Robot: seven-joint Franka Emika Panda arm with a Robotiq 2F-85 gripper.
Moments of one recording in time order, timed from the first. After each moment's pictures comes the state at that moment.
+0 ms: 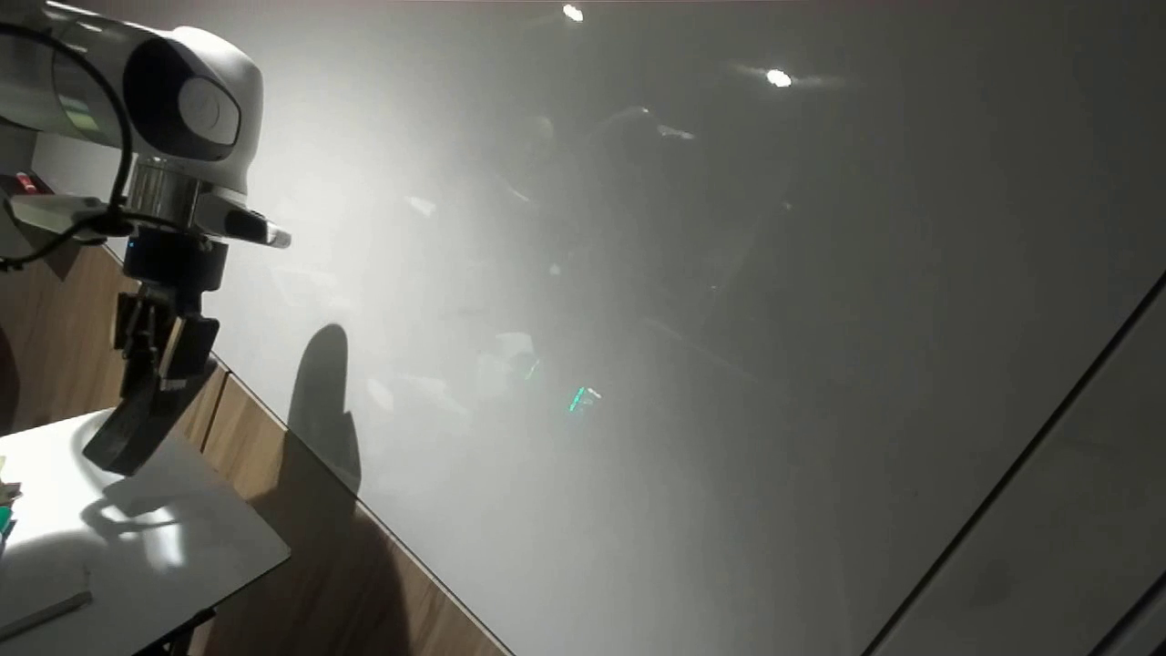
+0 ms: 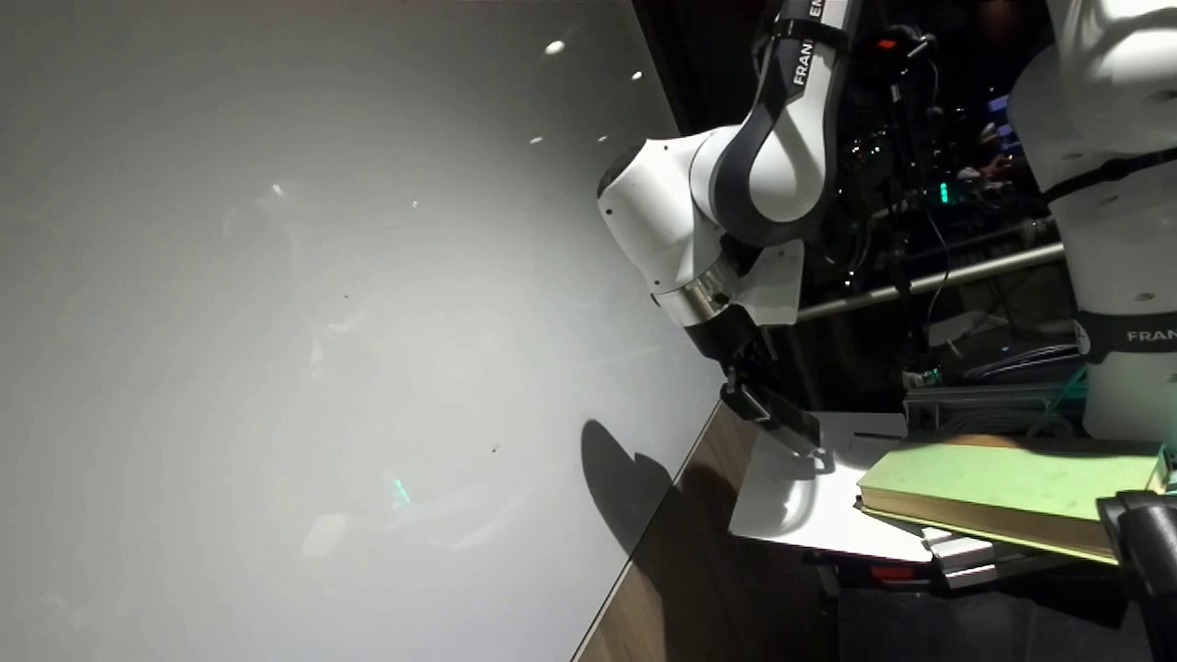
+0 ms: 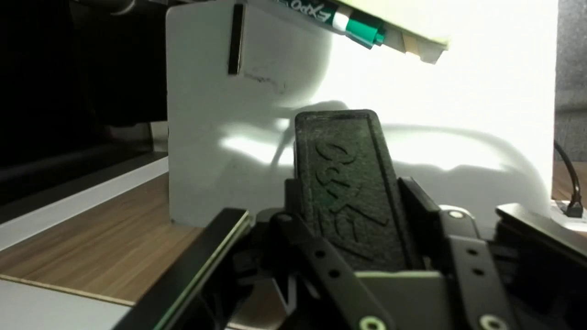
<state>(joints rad) 0.06 -0.17 0.19 -2.69 -0.34 2.34 0.57</state>
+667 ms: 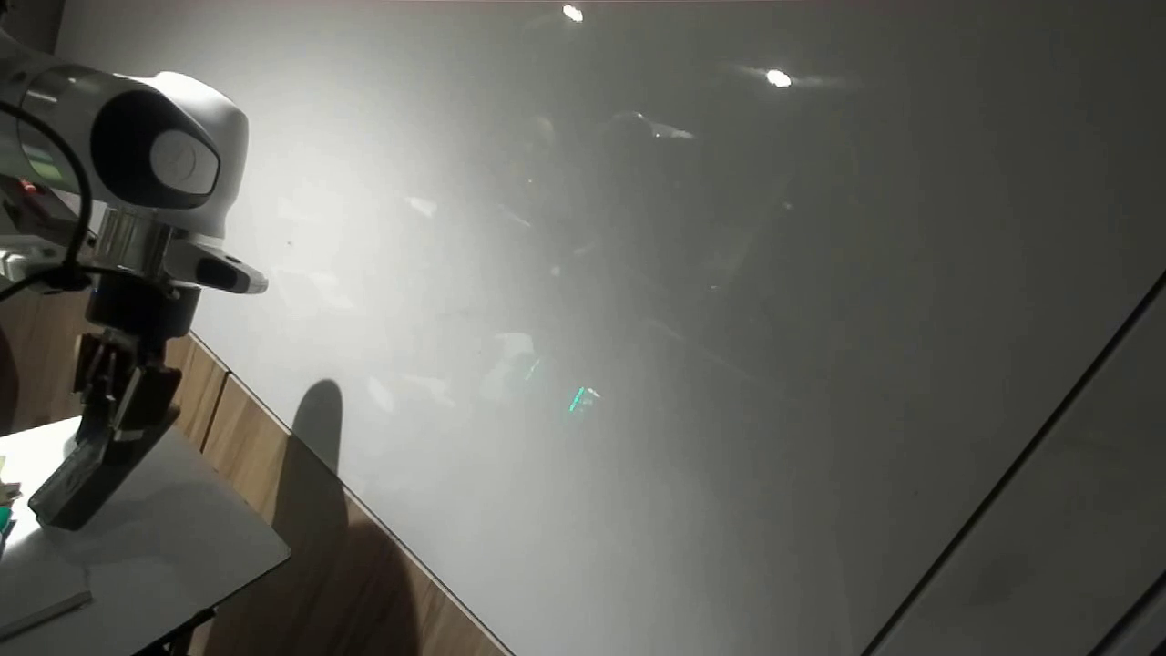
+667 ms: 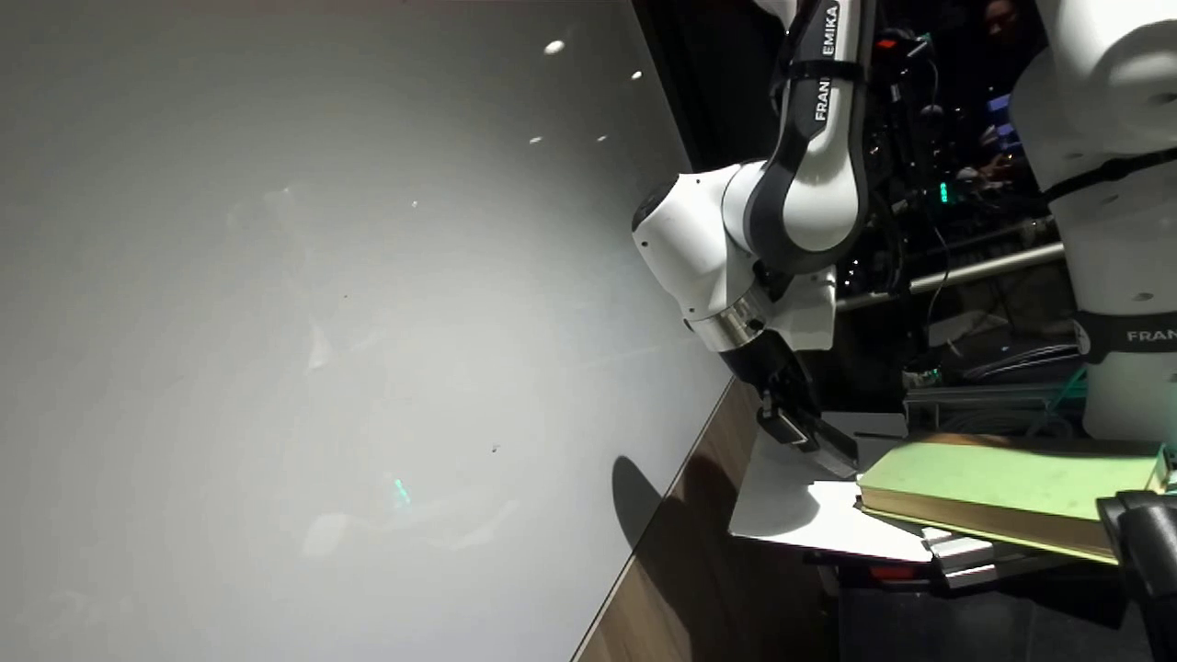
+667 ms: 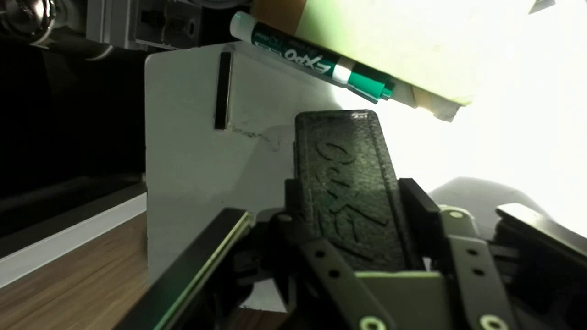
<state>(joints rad) 0.04 -0.10 0.17 -2.76 -0.34 2.45 0.58</state>
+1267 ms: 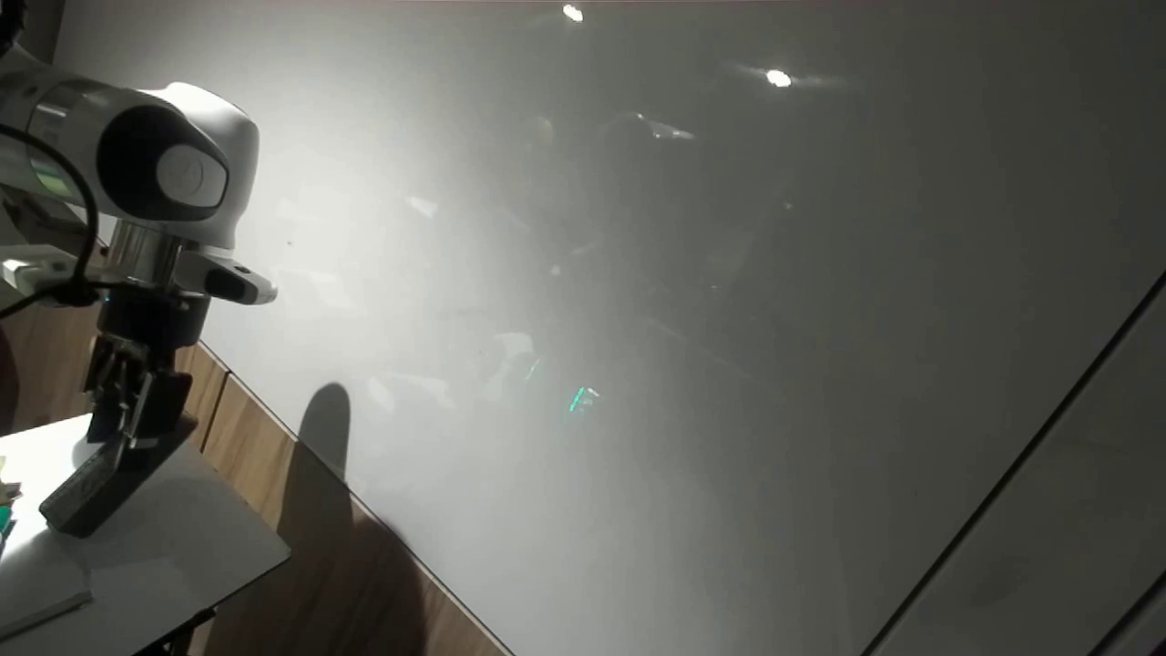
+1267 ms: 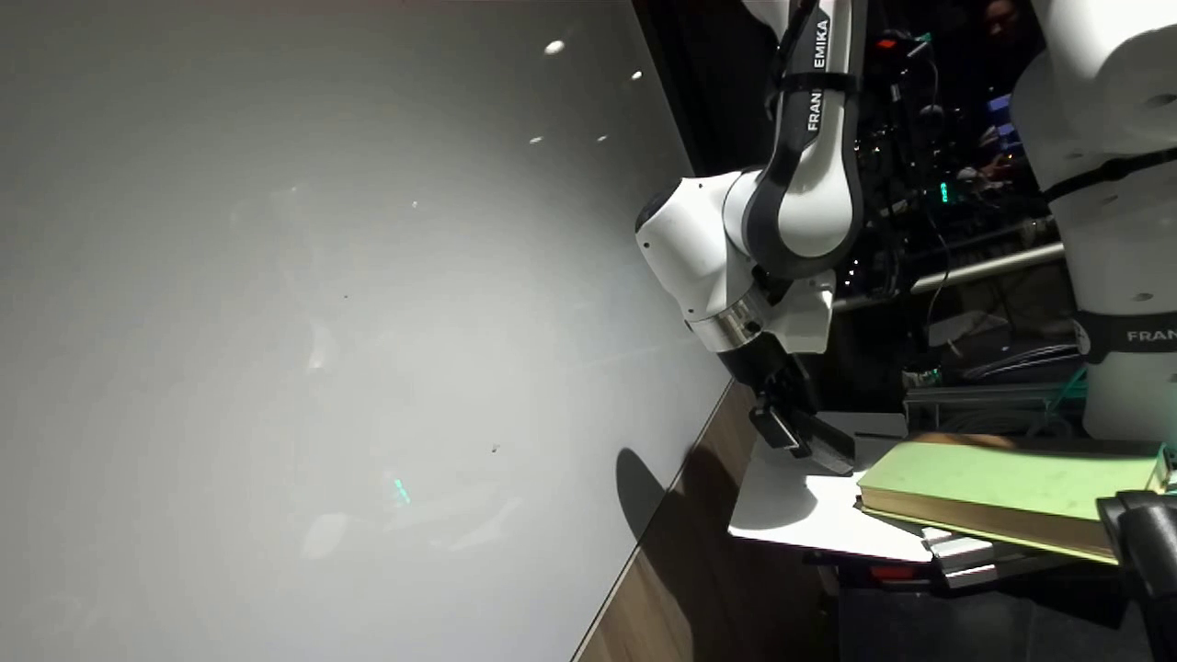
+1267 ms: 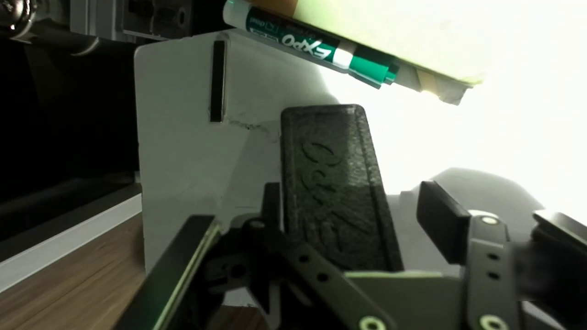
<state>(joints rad) 0.04 -0.08 0.14 -2.76 -0.34 2.49 0.58</state>
